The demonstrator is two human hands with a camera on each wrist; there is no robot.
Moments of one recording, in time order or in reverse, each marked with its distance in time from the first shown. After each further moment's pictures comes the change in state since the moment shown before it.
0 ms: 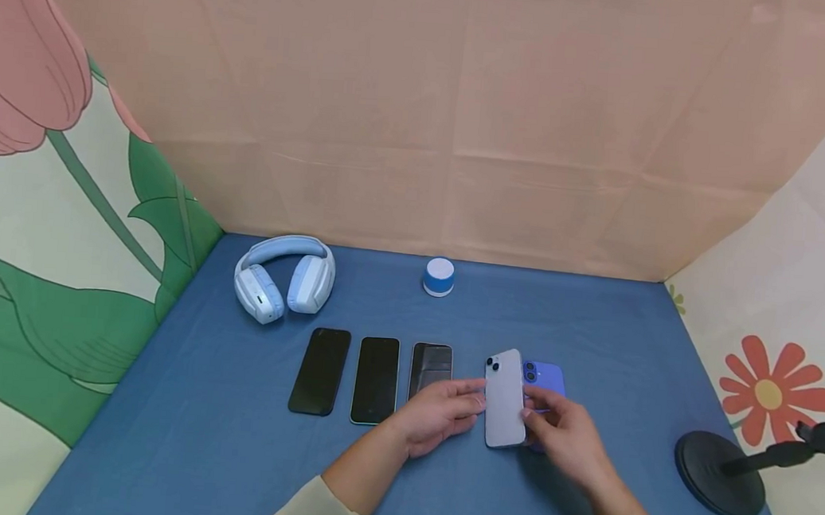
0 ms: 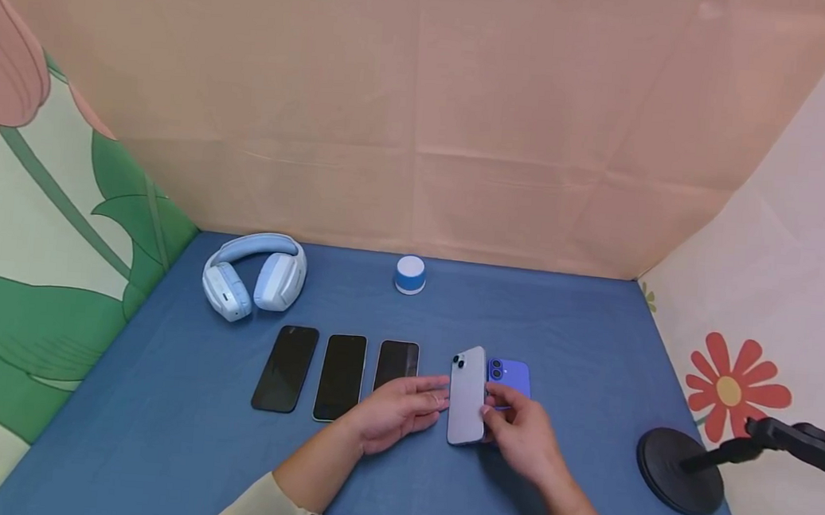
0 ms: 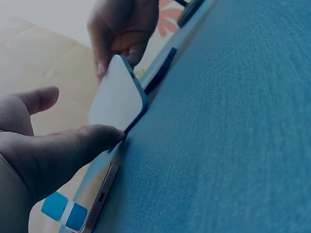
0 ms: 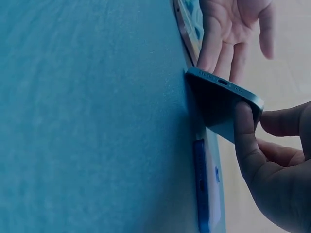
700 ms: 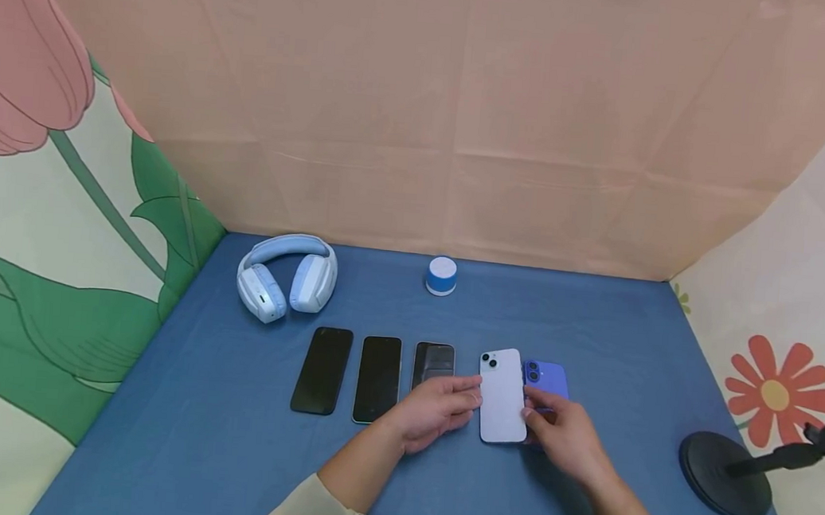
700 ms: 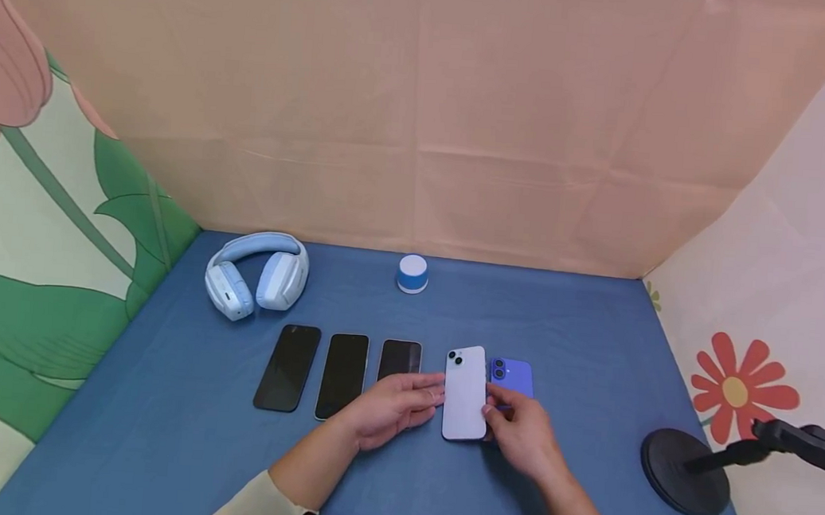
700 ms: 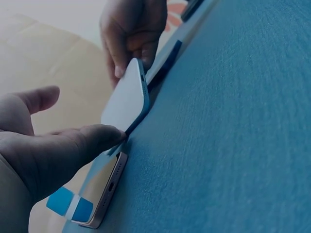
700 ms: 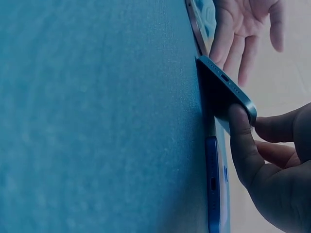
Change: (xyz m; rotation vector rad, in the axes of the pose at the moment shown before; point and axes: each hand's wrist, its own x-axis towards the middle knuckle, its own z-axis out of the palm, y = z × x) left_hand -0.005 0.007 -0.005 0.042 0.037 0.005; right_hand 0.010 0.010 0.003 -0.098 -0.012 -0.012
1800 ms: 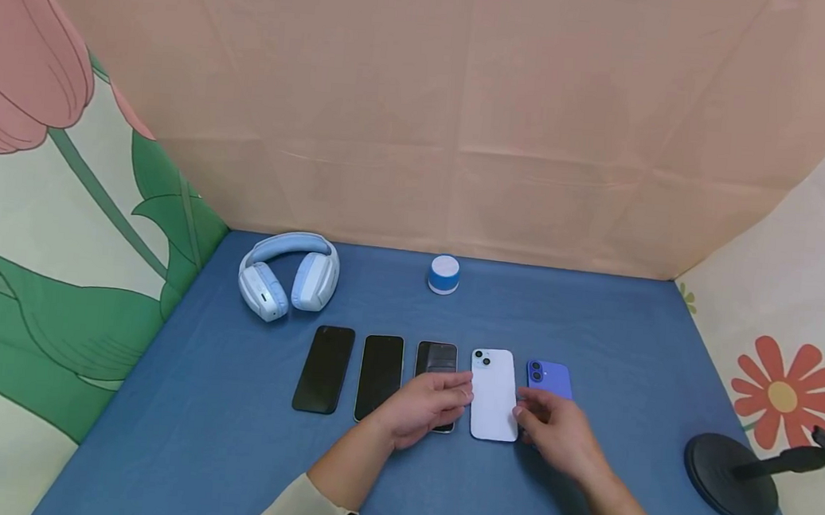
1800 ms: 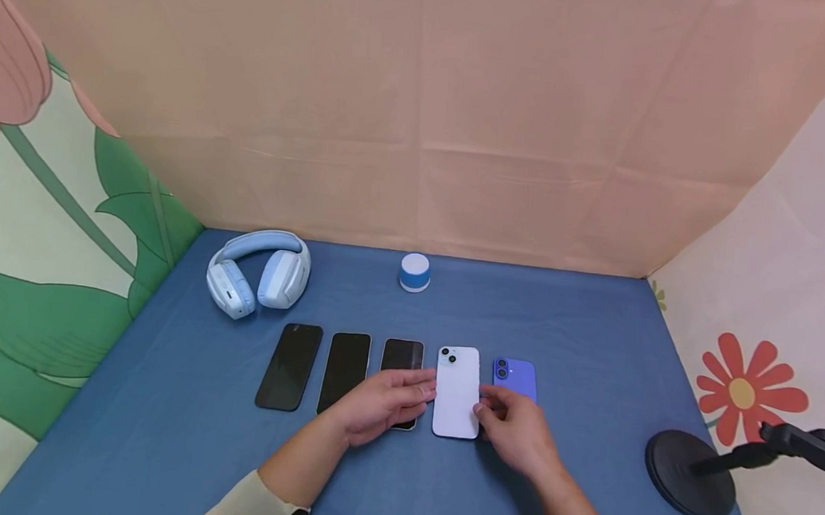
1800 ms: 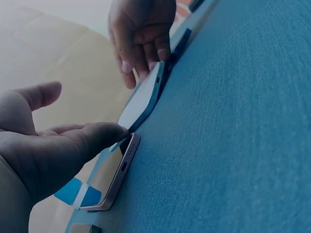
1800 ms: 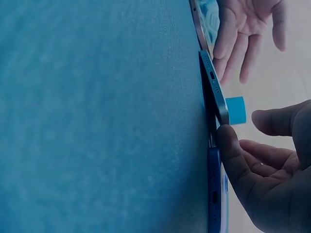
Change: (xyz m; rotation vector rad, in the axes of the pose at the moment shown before) left_hand -0.006 0.003 -0.016 0.051 -0.007 0.011; right_hand 0.006 -0.004 0.009 -0.048 -0.011 -0.022
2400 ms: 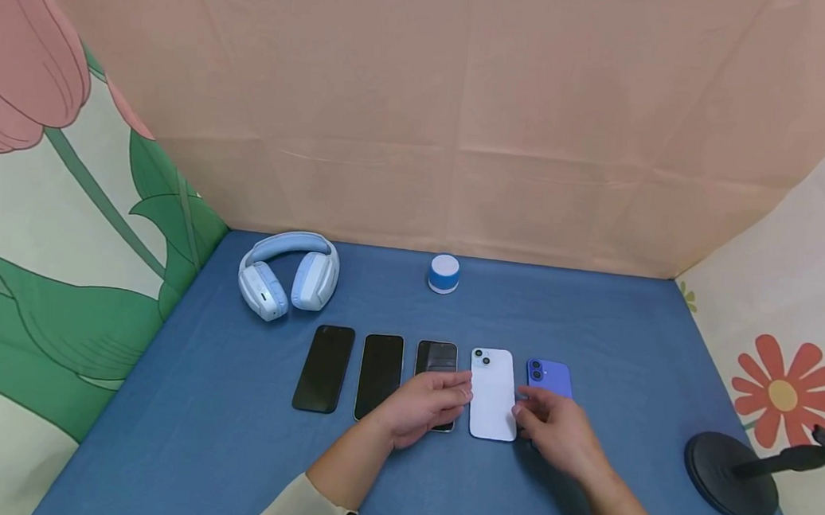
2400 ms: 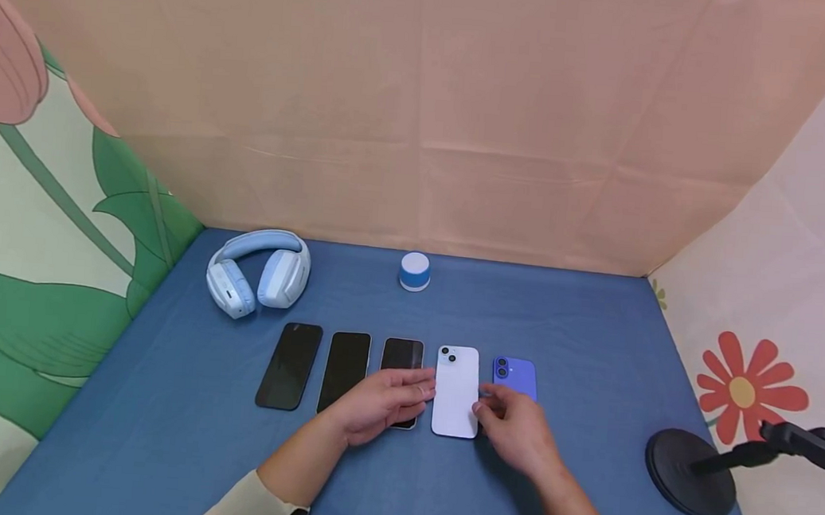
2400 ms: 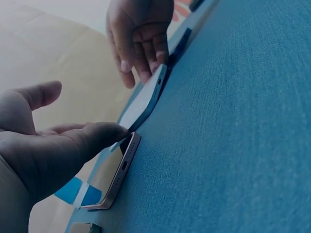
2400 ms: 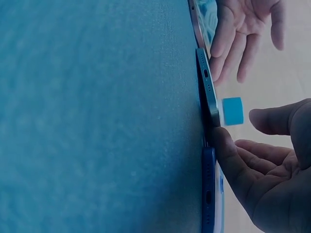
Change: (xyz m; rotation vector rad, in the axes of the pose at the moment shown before) left_hand -0.001 0.001 0.000 0.004 0.004 0.007; right_hand -0.001 -0.003 -0.001 -0.044 -0.024 0.008
